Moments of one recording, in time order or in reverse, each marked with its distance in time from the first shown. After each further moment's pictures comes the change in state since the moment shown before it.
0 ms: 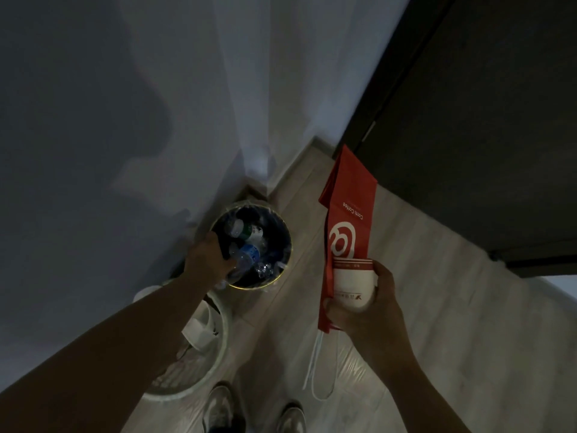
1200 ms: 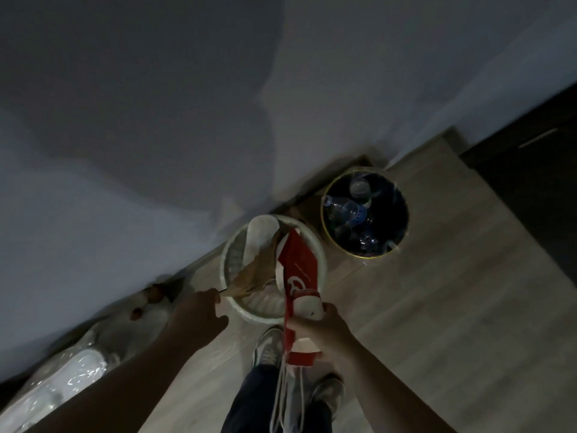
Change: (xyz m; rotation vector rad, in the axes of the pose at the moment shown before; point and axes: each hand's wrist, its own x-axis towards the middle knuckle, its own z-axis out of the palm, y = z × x) left_hand -0.202 -0.253 0.013 -0.065 -0.192 -0.379; right_hand -0.072 0.107 0.235 -0.362 -0.628 0.593
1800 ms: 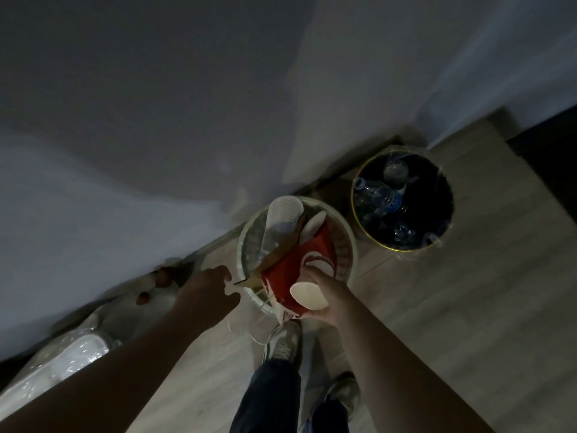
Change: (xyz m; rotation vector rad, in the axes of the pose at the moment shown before) left_hand 0.049 -0.032 0.022 -0.084 0.057 0.009; right_hand 0.113 -0.020 0.036 0.392 0.011 0.159
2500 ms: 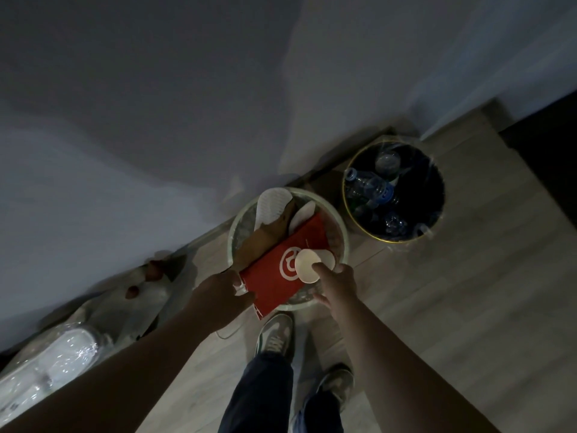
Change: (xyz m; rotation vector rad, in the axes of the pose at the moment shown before) left_hand -0.009 0.025 0.029 -0.102 -0.160 -0.053; right_hand -0.007 0.003 -0.018 -0.095 0.280 -0.245
